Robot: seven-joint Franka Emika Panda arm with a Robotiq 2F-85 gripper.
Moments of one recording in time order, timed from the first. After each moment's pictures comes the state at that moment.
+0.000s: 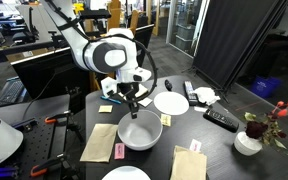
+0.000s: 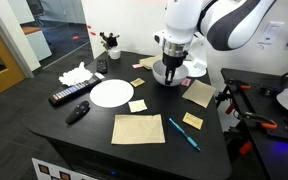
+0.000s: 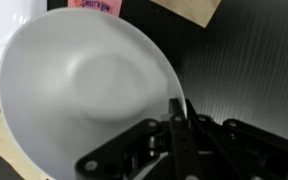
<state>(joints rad) 0.27 0.37 -0.26 -2.44 -0.48 2.79 0.46</state>
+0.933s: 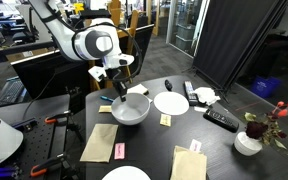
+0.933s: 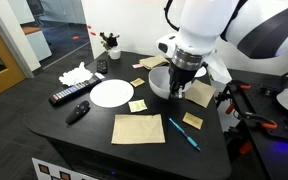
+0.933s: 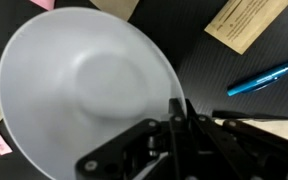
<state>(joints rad) 0.43 0.29 -0.21 -2.49 -0.55 2.78 0.52</state>
